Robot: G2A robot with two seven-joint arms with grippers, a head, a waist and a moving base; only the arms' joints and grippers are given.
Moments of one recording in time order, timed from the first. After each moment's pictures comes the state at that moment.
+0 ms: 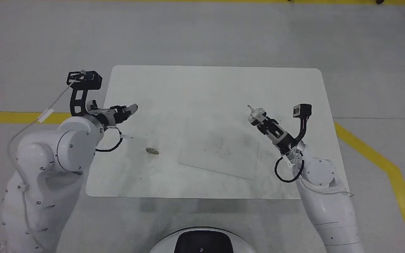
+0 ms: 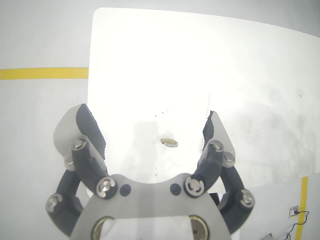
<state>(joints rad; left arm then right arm) 1.16 -1.09 -1.44 -2.12 1.08 0.38 -1.26 -1.36 -1.15 1.46 -1.57 0.19 -0.44 0.58</state>
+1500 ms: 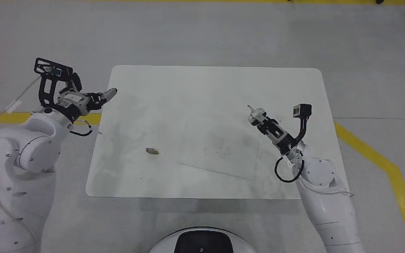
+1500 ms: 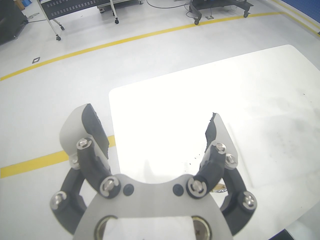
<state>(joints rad) 1.25 -1.05 -1.69 -1.86 0.94 -0.28 -0.65 -1.36 -1.15 1.46 -1.57 0.19 -0.44 0.58</state>
